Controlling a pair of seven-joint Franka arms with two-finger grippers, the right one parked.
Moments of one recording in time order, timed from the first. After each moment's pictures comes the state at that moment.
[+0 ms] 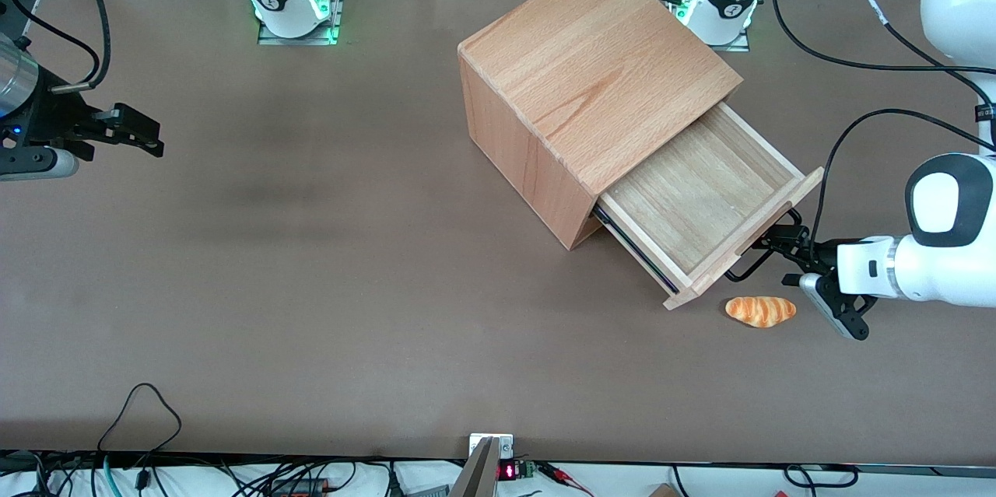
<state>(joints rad) 0.29 0.69 -0.33 -1.26 -0.19 1.66 0.71</state>
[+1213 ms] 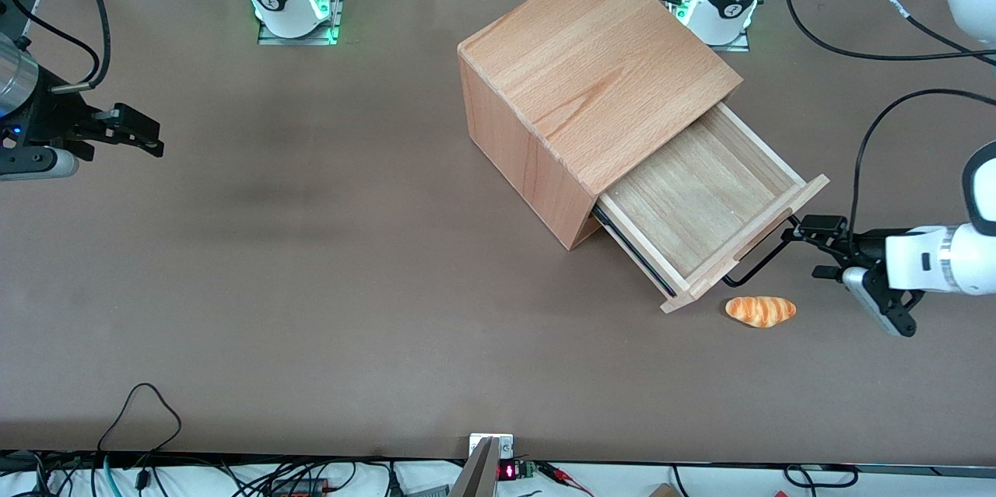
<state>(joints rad) 0.32 0.67 -0.32 -1.12 -0.20 1.49 0.69</state>
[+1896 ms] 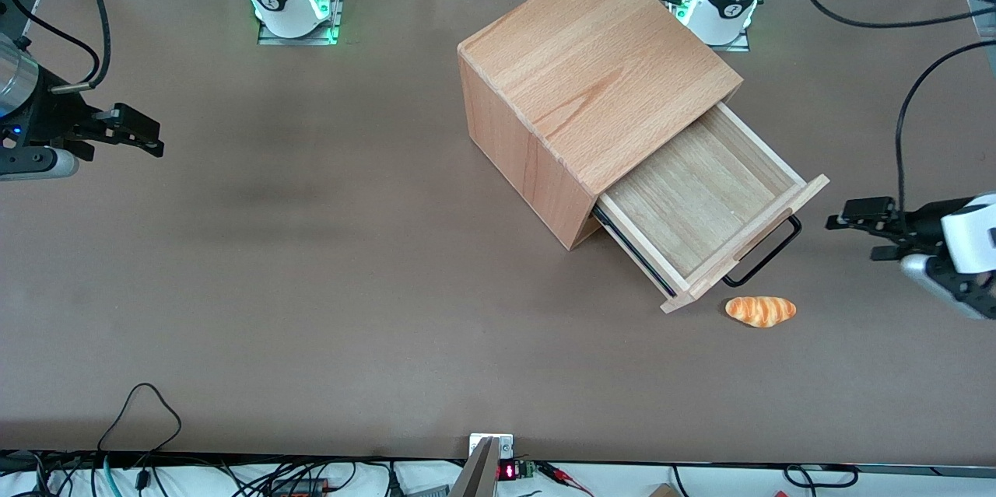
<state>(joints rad) 0.33 0.55 -0.31 -1.09 -0.10 1.45 0.45</state>
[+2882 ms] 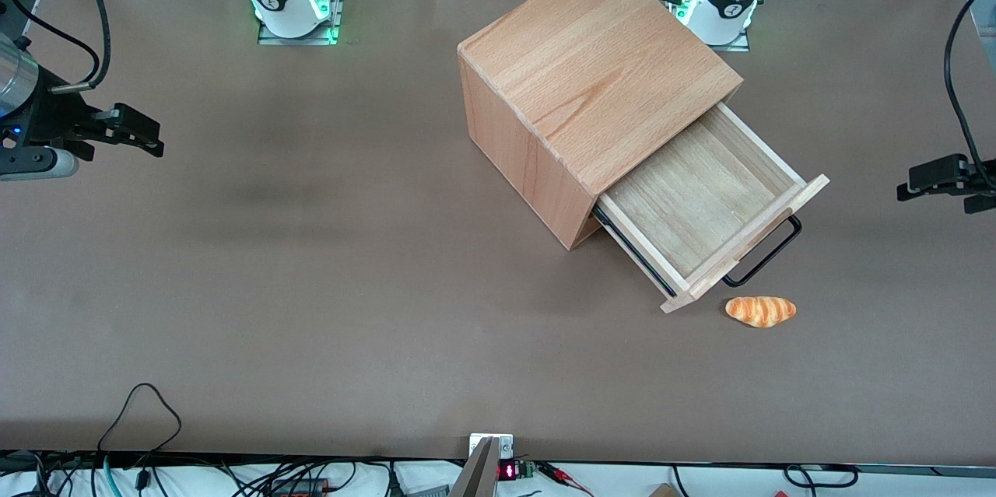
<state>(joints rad) 0.33 0.36 -0.29 -1.17 0.04 1.44 0.18</state>
